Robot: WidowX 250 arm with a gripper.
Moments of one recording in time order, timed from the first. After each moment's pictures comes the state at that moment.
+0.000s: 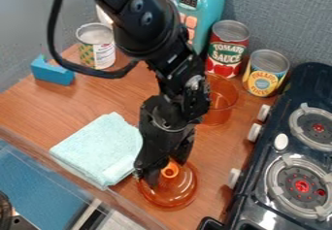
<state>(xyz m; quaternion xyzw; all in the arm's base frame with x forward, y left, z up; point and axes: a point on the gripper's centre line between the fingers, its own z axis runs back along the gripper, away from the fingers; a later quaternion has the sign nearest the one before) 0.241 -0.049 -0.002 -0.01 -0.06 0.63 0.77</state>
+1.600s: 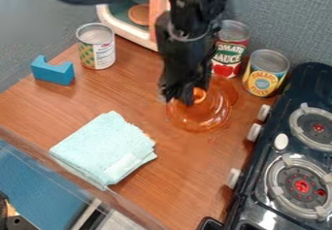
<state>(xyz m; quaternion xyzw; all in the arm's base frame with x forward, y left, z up) 0.306 -0.037 0.084 -0.11 -0.10 0.65 0.74</state>
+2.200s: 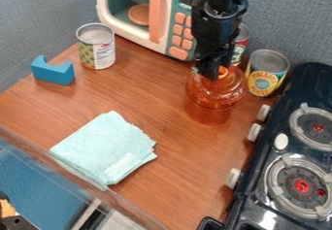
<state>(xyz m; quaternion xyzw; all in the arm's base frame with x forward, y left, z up) 0.389 -0.033 0.063 -0.08 -0.09 0.66 0.74</state>
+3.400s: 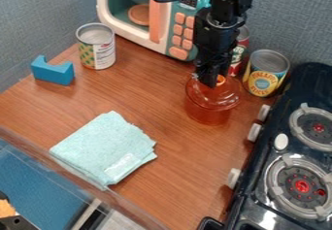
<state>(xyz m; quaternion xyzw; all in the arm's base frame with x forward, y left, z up) 0.400 -0.029 0.039 -0.05 -0.07 0.66 0.75</state>
